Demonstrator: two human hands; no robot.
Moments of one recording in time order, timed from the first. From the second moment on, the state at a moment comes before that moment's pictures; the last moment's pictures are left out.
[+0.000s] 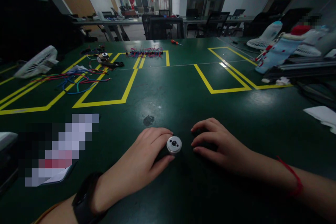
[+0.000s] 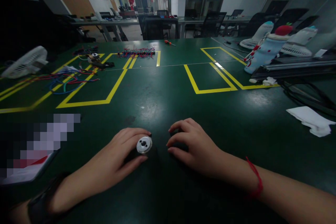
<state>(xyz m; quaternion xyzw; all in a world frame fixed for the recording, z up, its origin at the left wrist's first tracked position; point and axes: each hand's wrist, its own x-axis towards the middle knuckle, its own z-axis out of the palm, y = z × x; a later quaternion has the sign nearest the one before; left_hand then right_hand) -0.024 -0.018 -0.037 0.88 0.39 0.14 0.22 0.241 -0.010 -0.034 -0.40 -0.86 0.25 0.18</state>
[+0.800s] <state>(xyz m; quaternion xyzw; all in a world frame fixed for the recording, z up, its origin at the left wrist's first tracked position) -0.028 -0.019 -0.039 0.88 0.39 0.13 0.22 0.251 -0.006 -0.033 -0.48 -0.50 0.57 0.43</state>
